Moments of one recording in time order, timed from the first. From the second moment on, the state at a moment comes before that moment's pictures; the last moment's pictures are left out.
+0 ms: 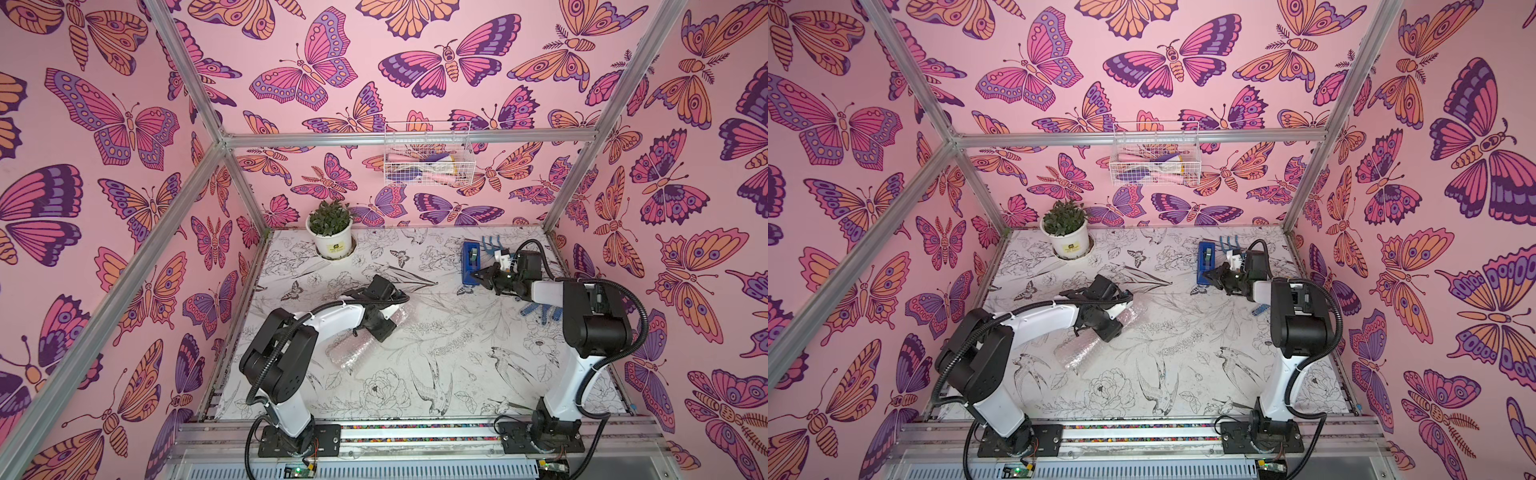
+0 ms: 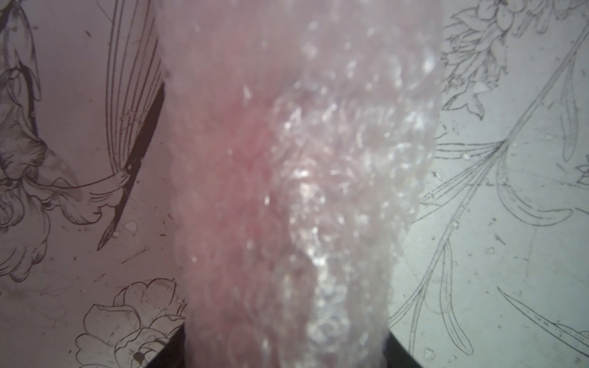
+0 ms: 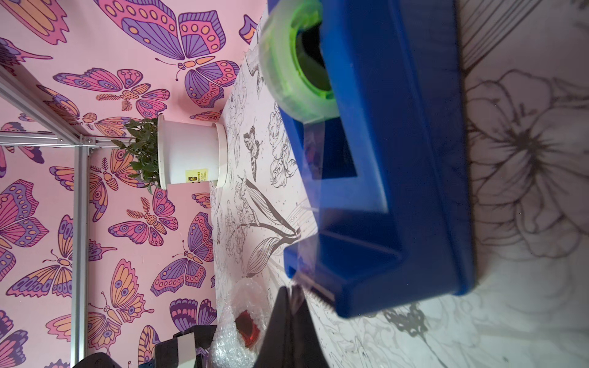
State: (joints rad) left arm -0.59 1.72 1.03 -0.54 0.06 0.22; right arm -0.05 1.94 1.05 0.18 -0.84 0.78
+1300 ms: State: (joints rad) left arm -0.59 1.75 1.06 -0.56 0.06 0.22; right arm -0.07 1.94 1.12 0.05 -0.91 0.87
